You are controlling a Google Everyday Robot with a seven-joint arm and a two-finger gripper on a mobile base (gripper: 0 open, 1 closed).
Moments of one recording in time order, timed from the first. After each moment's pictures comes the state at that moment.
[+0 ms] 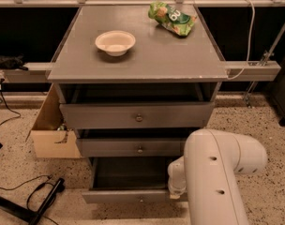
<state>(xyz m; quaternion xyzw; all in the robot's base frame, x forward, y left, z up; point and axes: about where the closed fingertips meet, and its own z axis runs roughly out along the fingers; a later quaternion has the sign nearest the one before) 0.514 -0.164 0.160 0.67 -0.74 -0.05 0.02</state>
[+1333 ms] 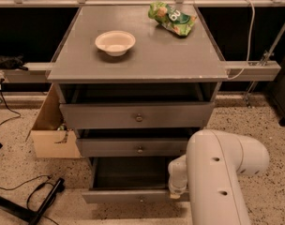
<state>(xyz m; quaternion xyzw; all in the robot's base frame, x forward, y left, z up) 0.512 -0.163 0.164 0.66 -0.75 -0.06 0.02</state>
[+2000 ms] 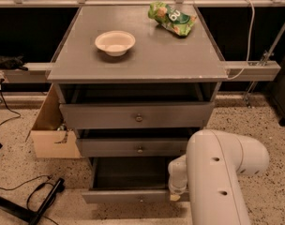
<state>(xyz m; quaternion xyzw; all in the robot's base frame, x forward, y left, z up) 0.512 -0.163 0.164 0.66 -0.75 -0.06 0.02</state>
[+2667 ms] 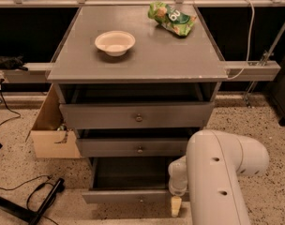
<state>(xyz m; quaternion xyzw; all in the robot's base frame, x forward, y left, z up) 0.512 -0.163 0.164 0.66 -0.75 -0.06 0.02</state>
